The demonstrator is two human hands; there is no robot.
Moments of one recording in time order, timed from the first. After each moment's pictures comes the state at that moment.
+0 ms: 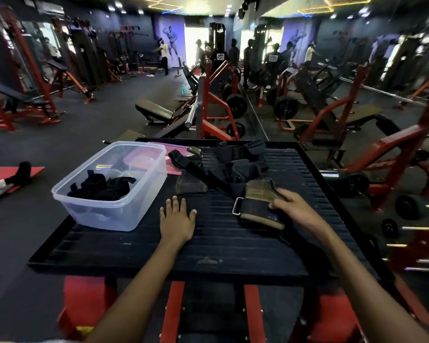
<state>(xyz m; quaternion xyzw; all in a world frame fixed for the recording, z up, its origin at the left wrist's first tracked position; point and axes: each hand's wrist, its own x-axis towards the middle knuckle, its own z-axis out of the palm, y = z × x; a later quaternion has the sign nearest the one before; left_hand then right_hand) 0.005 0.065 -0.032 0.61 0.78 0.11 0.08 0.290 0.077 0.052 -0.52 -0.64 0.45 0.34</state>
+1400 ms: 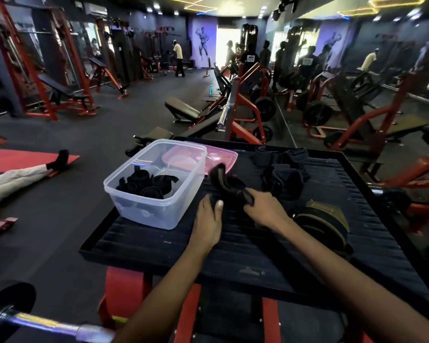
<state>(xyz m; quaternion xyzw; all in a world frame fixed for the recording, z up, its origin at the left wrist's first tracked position) -0.015 0.049 -0.019 0.54 0.69 0.44 0.21 0.132 0.108 0.038 -0.56 -0.81 0.16 0.12</state>
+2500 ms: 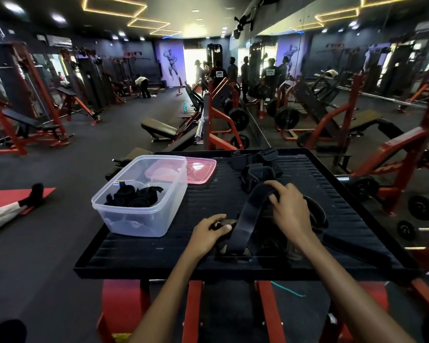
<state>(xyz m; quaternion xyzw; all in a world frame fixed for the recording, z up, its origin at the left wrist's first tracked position) 0.000 0.017 -0.010 0.57 0.59 0.41 0.40 0.198 0.016 0.076 -0.64 -0.69 0.04 0.34</state>
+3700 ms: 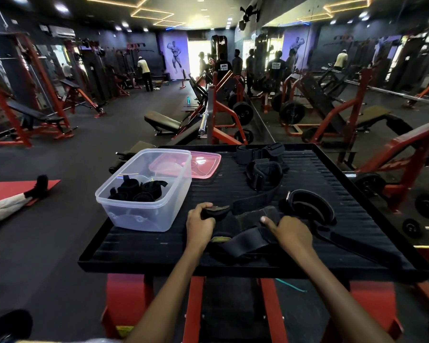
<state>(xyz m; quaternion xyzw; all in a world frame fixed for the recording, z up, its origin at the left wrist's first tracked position) -0.009 0.024 -0.008 0.44 0.66 0.51 0.33 0.189 0.017 0.028 -0.77 -0.60 0.18 0.12</state>
